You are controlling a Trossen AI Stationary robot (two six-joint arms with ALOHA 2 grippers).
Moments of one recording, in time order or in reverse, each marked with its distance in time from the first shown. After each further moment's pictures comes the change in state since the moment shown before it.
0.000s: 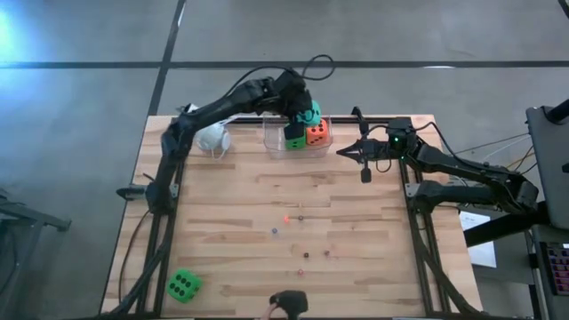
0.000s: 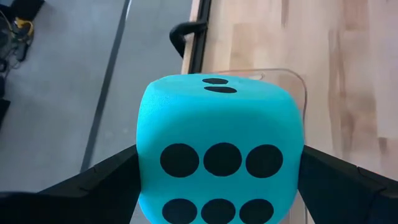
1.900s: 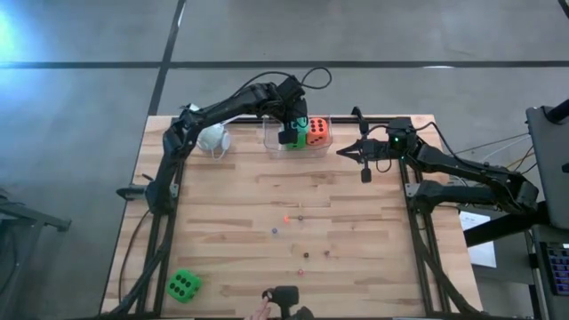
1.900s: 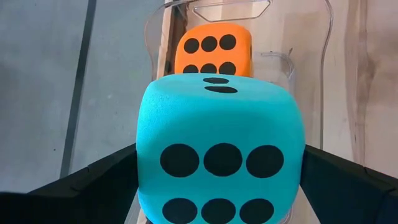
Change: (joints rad) left arm 0.038 0.021 -0.111 -0.030 -0.001 0.019; right arm 0.000 0.000 0.000 0.001 -0.002 0.000
